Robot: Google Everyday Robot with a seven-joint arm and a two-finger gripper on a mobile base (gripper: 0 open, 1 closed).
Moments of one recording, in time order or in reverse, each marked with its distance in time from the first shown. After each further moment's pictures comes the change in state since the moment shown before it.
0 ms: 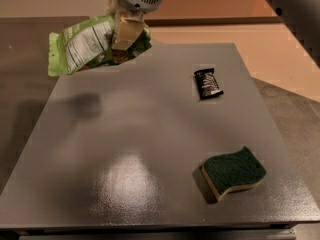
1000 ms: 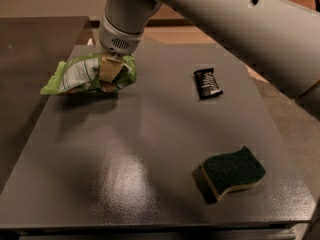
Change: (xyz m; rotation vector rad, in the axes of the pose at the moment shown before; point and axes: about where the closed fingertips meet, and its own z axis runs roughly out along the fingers) arm 0.005 0.018 0.107 -0.077 0.042 0.255
